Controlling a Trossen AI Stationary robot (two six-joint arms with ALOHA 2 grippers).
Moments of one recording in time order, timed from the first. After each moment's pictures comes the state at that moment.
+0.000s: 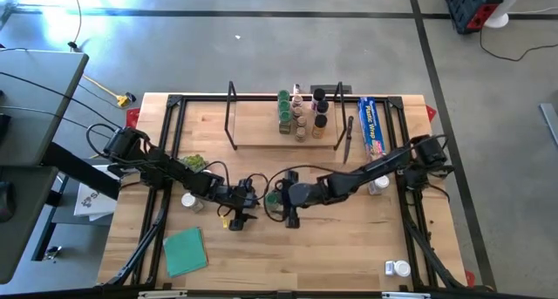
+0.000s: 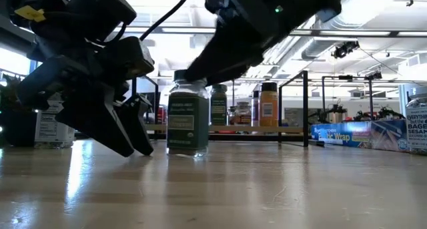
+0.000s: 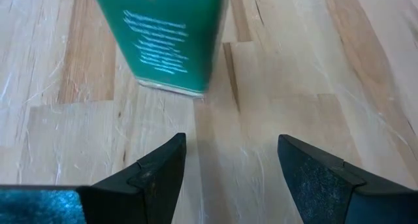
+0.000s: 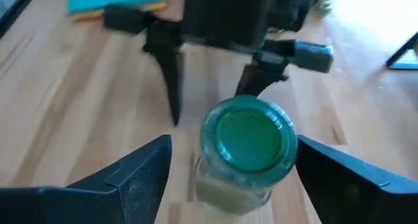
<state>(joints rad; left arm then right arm) -0.30 1.67 0.57 0.27 -0.06 -0.17 0.25 1.87 1.12 0.09 0.22 0.10</state>
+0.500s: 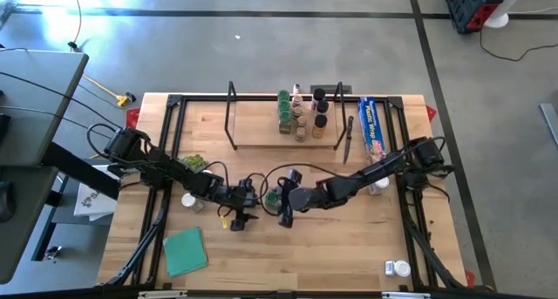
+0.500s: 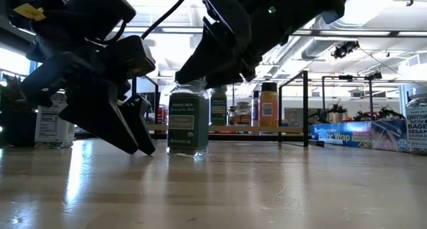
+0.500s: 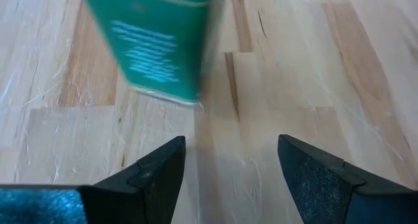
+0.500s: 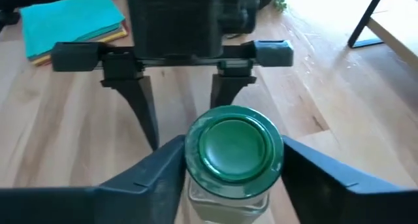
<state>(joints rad) -0.31 1.67 0.57 0.33 -0.07 -0.21 0.28 1.90 1.12 0.14 0.37 0.30</state>
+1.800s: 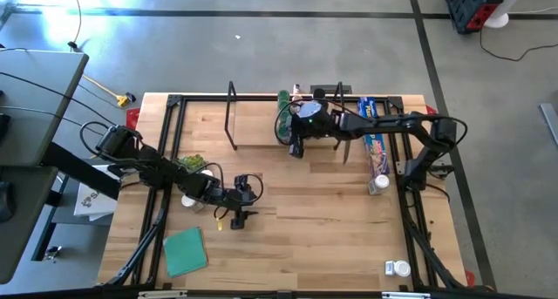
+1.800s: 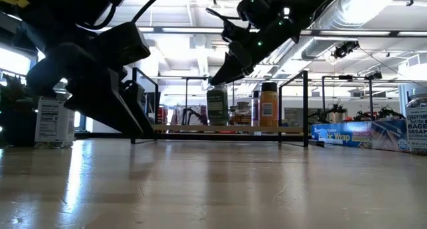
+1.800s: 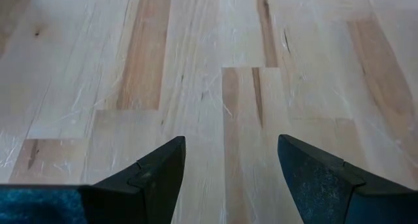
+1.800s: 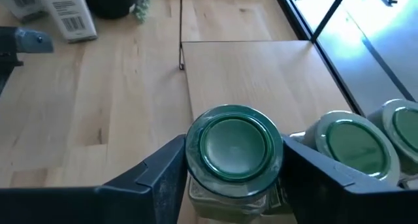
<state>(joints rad) -0.35 1.59 0.57 0.24 -0.25 -0.23 -0.29 1.71 1.12 -0.03 -0.02 -0.21</state>
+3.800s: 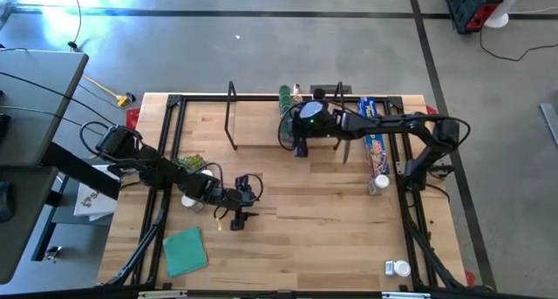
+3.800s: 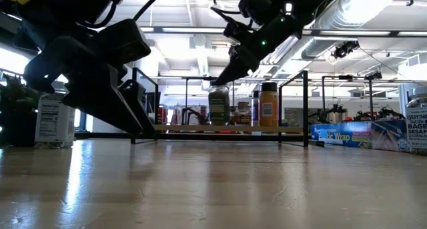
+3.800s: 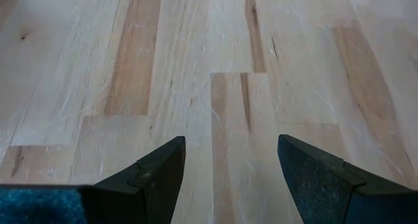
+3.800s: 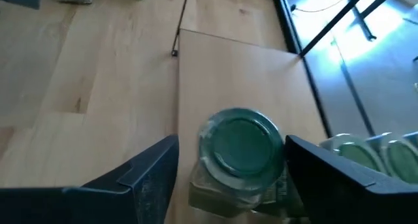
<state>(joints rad) -0.35 1.59 0.57 0.26 -0.22 -0.24 -0.29 1.68 1.12 -0.07 0.03 -0.43</state>
